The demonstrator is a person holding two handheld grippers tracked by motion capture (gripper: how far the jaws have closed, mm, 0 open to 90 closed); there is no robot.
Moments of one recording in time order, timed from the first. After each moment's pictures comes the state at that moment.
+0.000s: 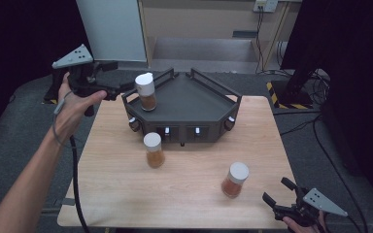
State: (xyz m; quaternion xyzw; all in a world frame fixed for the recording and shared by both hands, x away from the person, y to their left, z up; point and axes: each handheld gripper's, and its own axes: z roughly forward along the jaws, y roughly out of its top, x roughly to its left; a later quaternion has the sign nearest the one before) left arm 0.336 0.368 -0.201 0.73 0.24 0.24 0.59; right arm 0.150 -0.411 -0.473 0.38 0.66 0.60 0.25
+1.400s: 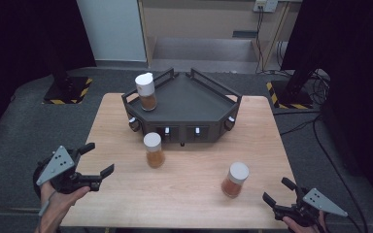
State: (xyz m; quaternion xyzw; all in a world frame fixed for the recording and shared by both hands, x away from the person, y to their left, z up) left arm 0.177 0.393 -0.366 0.72 0.31 0.28 0.56; right arm 0.149 -0.410 -0.472 0.38 0.66 0.60 0.25
